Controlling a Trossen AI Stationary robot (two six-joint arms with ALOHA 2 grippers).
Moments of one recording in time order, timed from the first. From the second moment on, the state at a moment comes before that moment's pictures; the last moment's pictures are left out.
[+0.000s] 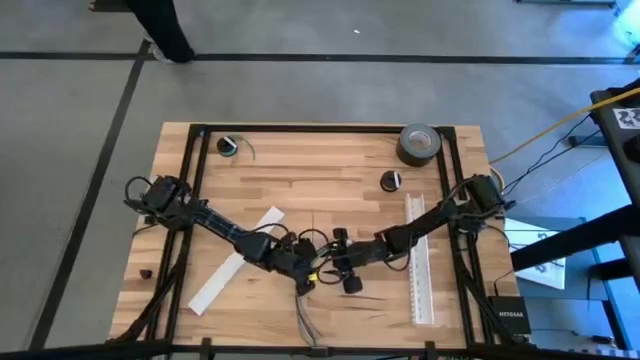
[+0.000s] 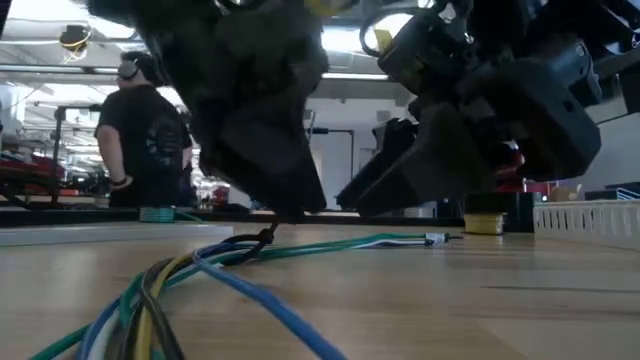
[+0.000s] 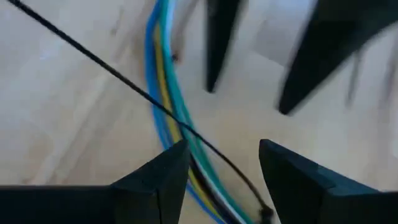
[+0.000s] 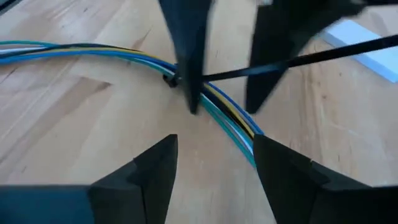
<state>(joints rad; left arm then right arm) -0.39 1.89 1.12 -0.18 -0.33 -0.74 0.36 1.89 0.81 0.44 0.15 0.02</state>
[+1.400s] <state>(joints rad) -0.45 1.82 1.16 -0.22 -0.45 -0.54 0.39 2.13 0.91 0.89 0.22 0.10</state>
